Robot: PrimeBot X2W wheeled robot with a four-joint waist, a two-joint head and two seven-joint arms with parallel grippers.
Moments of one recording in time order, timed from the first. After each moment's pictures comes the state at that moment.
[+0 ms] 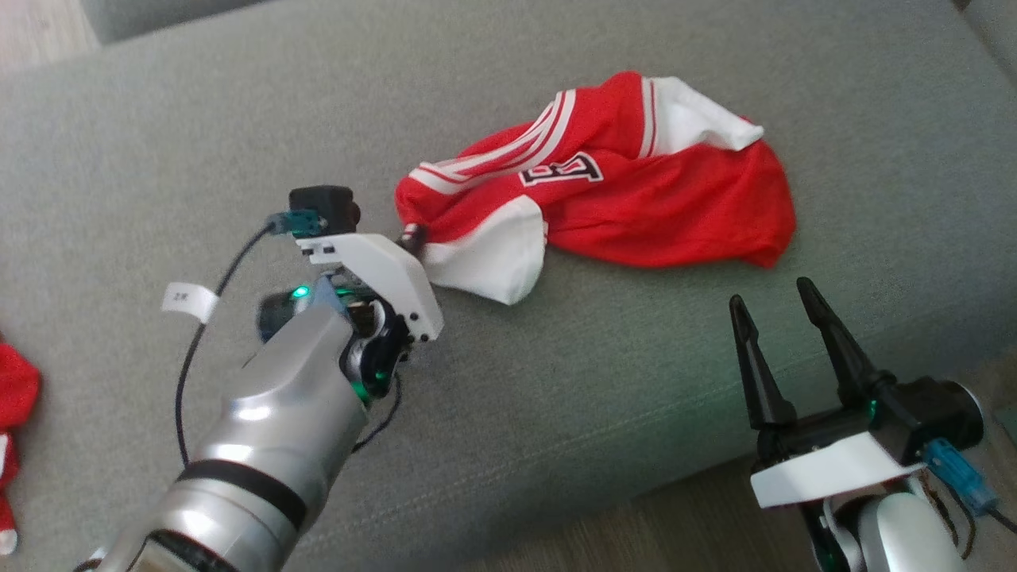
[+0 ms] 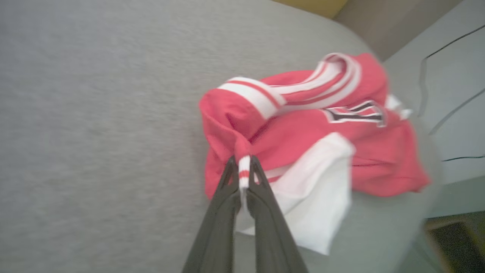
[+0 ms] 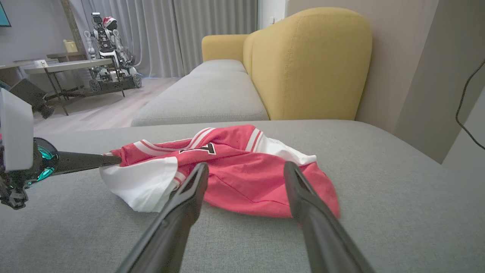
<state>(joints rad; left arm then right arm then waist) -0.79 0.04 -0.82 1.01 -0.91 0.05 -0.08 -0.01 -0.04 0.04 0.01 0.08 0.13 -0.26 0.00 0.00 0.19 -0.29</state>
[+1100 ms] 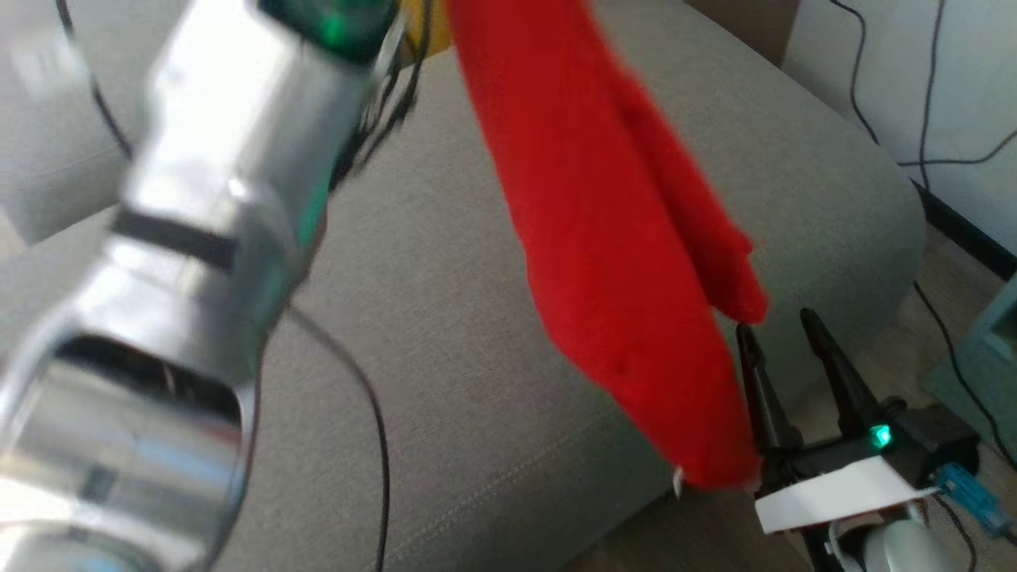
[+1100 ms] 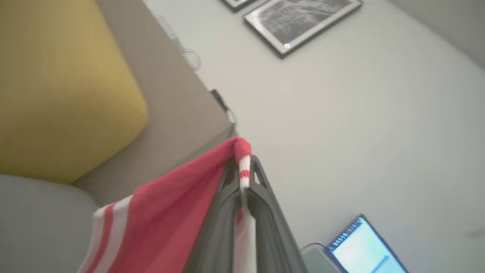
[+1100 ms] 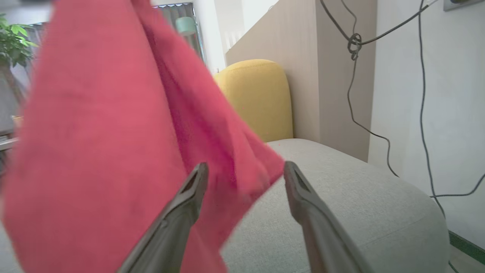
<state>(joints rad) -1.29 0.01 -0.66 0.77 -1.73 0.10 -0.26 0.05 -0.04 0.04 0.01 0.18 0.13 -0.26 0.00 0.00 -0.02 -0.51</state>
